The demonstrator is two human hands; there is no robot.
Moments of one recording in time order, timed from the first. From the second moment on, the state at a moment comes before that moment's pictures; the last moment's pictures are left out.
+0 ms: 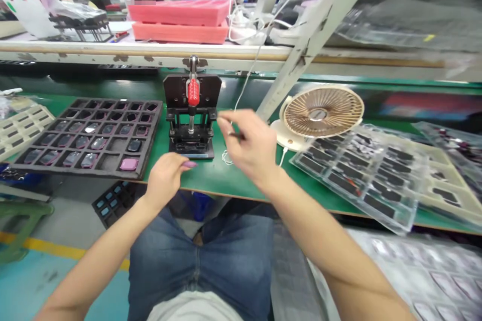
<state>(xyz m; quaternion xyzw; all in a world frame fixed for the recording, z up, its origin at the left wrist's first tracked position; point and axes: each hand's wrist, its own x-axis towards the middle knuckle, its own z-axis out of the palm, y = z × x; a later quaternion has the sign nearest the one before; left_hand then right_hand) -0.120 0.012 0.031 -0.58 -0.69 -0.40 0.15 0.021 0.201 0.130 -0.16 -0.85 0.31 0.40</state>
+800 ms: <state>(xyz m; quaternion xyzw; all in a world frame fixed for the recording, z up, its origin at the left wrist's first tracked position) -0.112 -0.020 0.013 -0.42 -0.74 -0.52 0.09 -0.023 0.215 0.055 -0.06 -0.98 0.04 0.20</state>
